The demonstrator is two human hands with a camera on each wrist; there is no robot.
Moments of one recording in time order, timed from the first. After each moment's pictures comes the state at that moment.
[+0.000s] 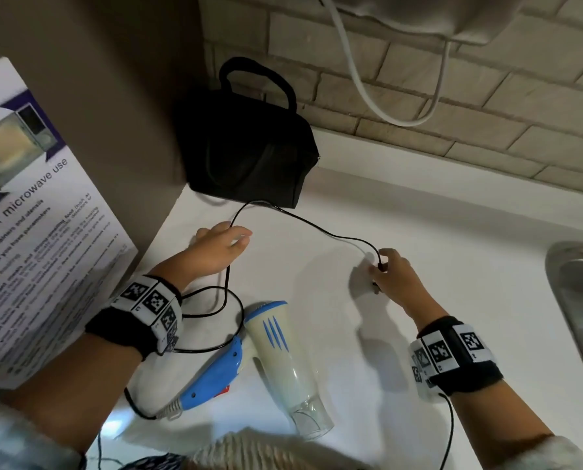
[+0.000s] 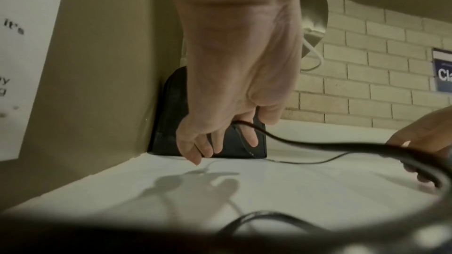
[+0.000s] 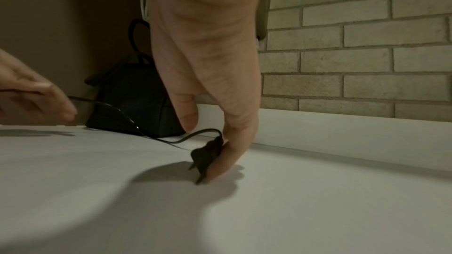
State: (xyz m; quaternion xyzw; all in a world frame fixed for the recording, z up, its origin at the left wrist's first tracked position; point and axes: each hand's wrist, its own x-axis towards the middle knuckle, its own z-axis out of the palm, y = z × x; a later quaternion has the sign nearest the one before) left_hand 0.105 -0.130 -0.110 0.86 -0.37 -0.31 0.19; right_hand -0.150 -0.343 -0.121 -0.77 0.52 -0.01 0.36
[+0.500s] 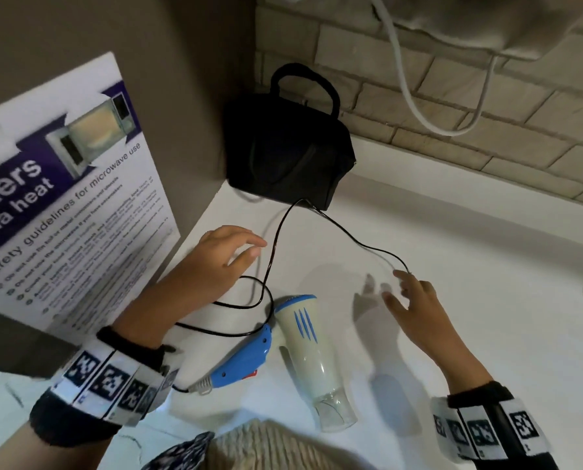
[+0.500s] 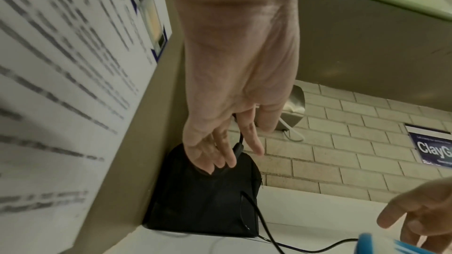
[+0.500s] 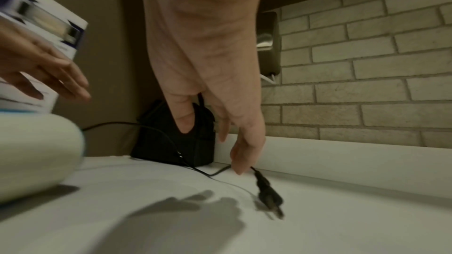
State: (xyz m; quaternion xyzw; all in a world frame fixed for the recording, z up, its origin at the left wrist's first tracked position) left_hand 0.065 -0.045 -0.061 0.81 -0.42 -0.18 0.36; right_hand -0.176 -0.273 -0.099 -0.84 0.43 -0.05 0.32
